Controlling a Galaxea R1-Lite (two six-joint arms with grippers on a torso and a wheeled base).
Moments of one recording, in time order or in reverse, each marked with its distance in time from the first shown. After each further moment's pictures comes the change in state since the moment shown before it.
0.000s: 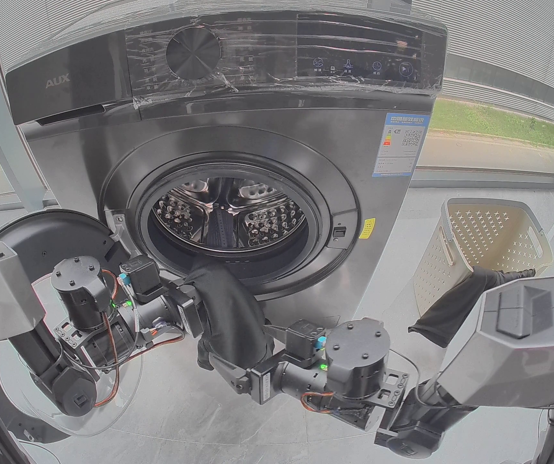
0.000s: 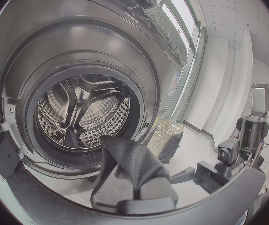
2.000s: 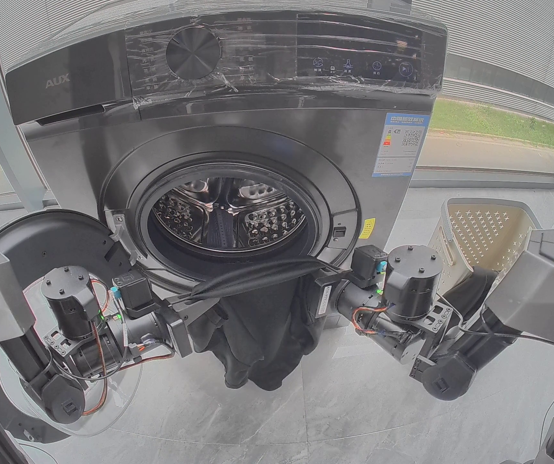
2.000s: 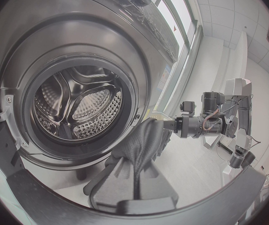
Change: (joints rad) left arm 0.030 -0.025 0.084 -0.002 -0.118 0.009; right arm -0.240 -0.083 -0.058 0.046 -0.106 -0.043
